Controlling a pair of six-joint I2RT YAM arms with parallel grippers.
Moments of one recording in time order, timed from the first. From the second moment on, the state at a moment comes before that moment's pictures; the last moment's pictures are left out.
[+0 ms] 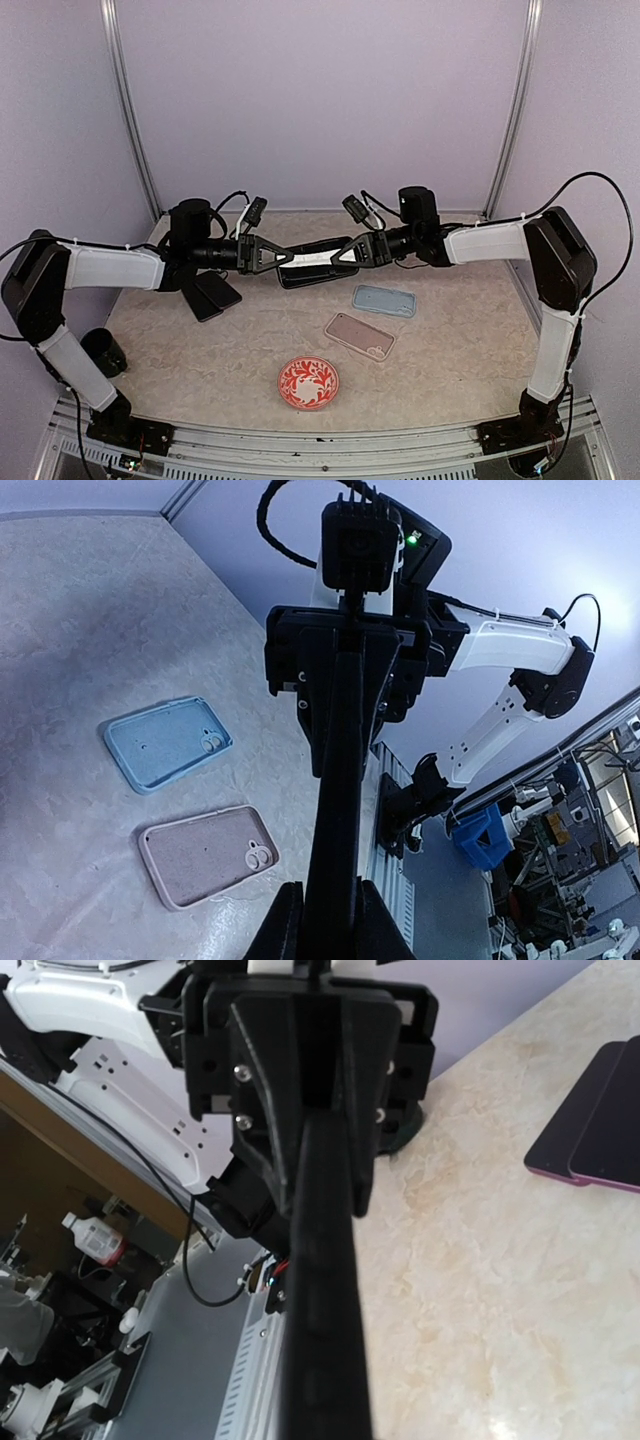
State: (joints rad) left arm -0.51 1.61 0.88 0.50 0.91 -0.65; right arm 0.56 1.93 1.26 0.37 -1.29 0.43
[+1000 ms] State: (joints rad) left arm -0.52 1.61 0.85 0.53 0.88 -0.72; right arm 0.55 1.89 1.20 0.52 -1.15 0.50
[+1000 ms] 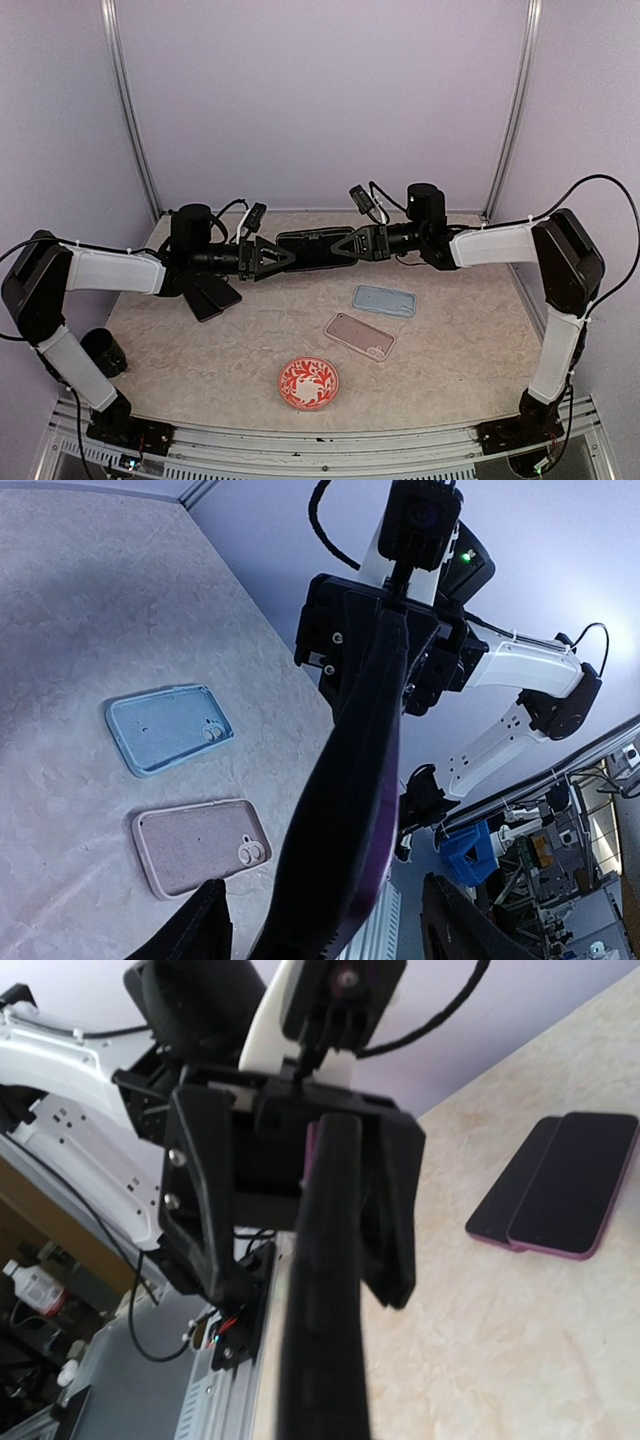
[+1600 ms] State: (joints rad) left arm -0.52 1.62 0.84 0.55 0.89 -0.71; right arm 0.55 1.84 1.20 0.41 -1.09 0.40
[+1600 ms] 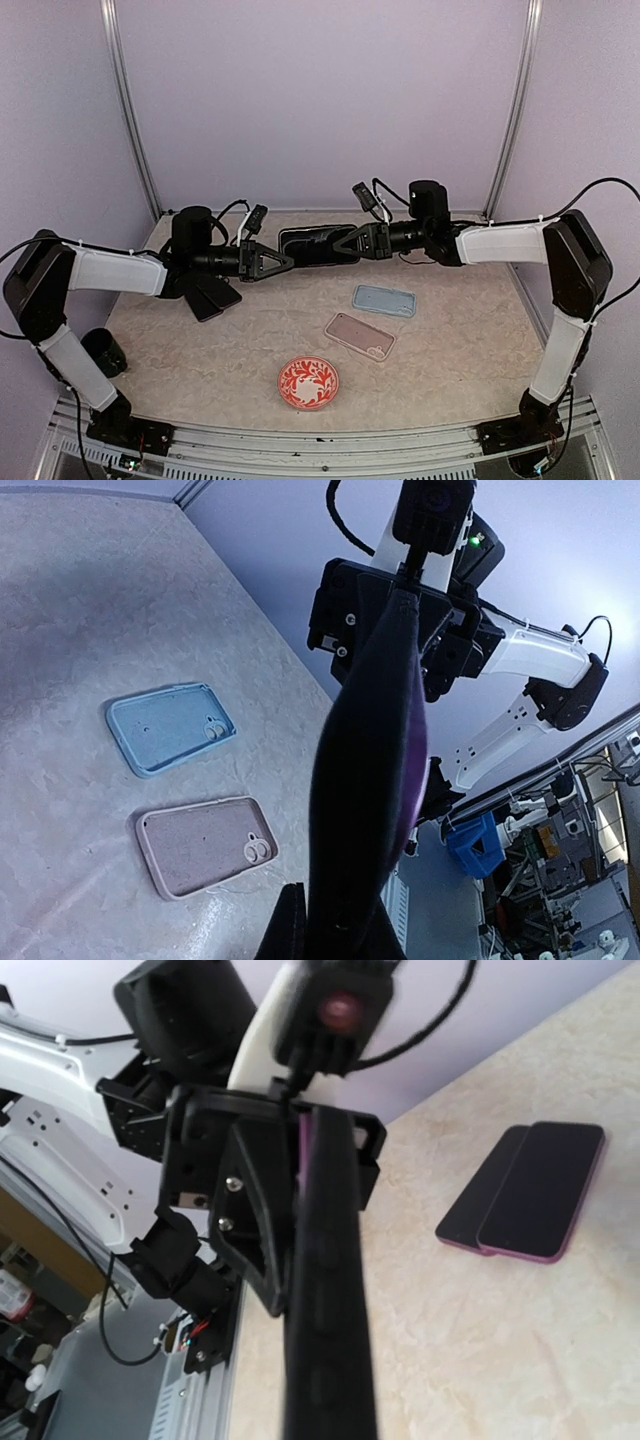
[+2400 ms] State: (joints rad) left arm -0.46 1.57 0.84 0.55 0.82 -0.73; right arm 0.56 1.81 1.20 0.31 -1.09 0.32
